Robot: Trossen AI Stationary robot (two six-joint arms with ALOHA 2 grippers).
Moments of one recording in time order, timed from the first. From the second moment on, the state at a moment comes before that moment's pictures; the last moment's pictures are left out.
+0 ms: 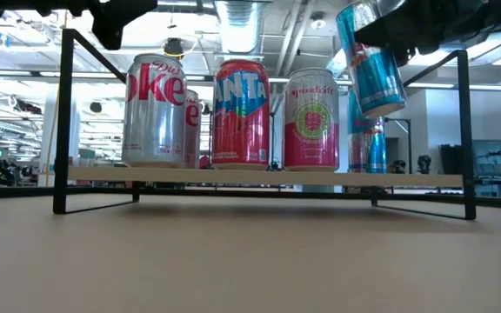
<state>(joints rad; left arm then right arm) -0.20 0.63 0.36 0.47 -0.25 -0.15 0.31 0.97 0.46 0.32 0.48 -0.03</state>
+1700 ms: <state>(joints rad) -0.20 0.63 0.36 0.47 -0.25 -0.17 0.32 0.97 0.48 0.24 0.48 -0.02</state>
